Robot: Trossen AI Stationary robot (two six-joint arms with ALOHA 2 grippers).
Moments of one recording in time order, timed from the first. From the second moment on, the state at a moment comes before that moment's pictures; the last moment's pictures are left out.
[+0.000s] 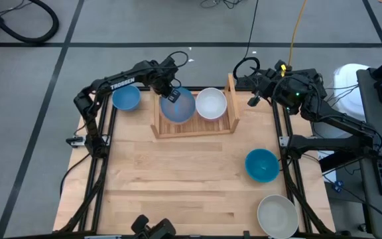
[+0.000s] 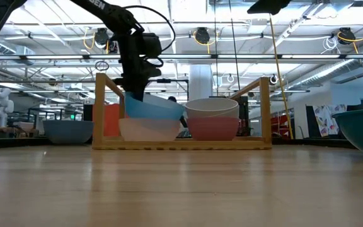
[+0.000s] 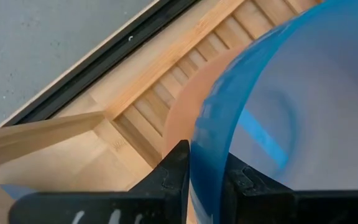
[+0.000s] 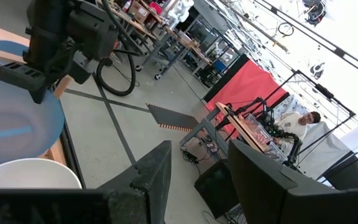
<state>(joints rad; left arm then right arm) 0.67 1.85 1.60 -1.00 -0.03 -0.23 -0.42 0.85 0.96 -0.16 0.37 -0.69</state>
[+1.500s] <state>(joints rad) 0.65 1.85 1.60 -1.08 -0.05 -0.16 -0.42 0.85 0.96 -0.16 0.37 -0.70</state>
